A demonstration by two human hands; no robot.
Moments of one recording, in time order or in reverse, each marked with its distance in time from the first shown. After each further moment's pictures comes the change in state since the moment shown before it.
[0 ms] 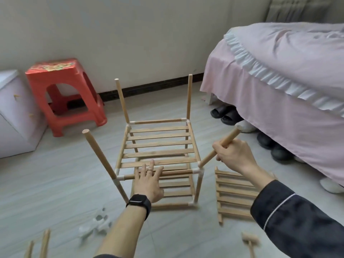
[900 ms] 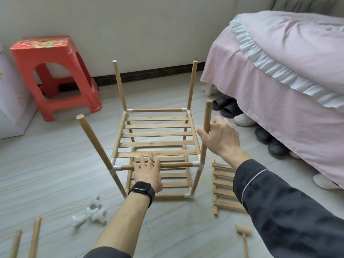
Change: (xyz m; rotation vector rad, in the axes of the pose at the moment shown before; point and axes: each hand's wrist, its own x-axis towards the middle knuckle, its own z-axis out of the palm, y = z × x) left_hand 0.002 0.016 -0.017 0.120 -0.120 -0.055; right_hand 0.038 -0.026 0.043 -0.334 0.165 -0.195
